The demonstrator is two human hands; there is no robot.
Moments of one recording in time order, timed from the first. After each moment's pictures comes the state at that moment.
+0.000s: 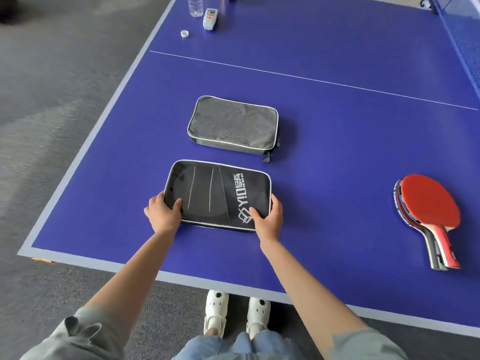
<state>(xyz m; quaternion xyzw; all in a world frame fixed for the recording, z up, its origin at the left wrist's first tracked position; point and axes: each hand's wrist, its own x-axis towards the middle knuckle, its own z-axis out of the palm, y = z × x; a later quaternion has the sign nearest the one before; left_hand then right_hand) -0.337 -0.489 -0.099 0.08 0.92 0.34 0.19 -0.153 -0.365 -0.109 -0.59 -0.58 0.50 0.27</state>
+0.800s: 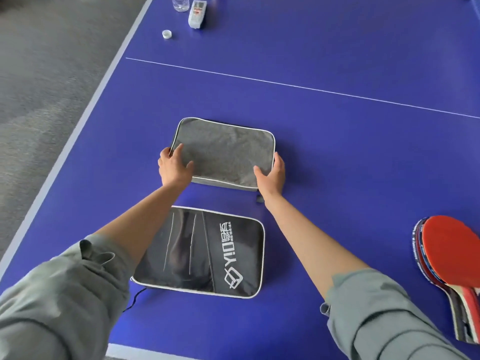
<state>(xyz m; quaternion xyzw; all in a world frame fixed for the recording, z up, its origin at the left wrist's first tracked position) -0.446 -0.281 -0.095 0.21 0.92 0.27 0.19 -0.269 -0.162 -0.101 -0.56 -0.65 0.46 0.22</state>
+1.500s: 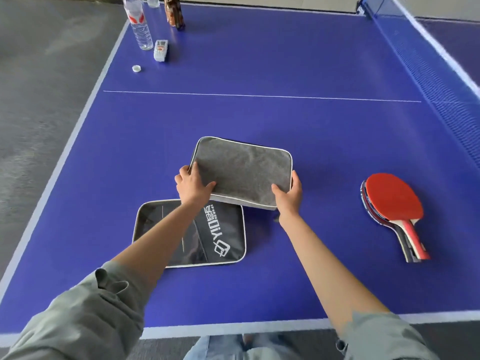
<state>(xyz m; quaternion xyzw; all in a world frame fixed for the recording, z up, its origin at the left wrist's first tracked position) -0.323 -0.305 -0.040 0.34 0.89 0.23 0.20 -0.127 -0.224 -0.053 -0.63 -0.49 0.48 0.36</state>
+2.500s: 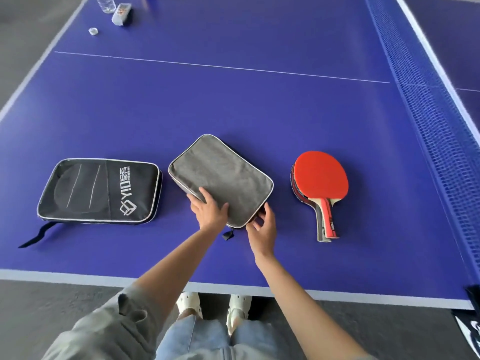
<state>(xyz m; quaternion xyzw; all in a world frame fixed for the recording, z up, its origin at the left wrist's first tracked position) -0.017 -0.276 -0.087 0.19 0.89 0.25 0.32 0.103 -0.255 -0.109 -0.56 -0.49 0.58 0.33</state>
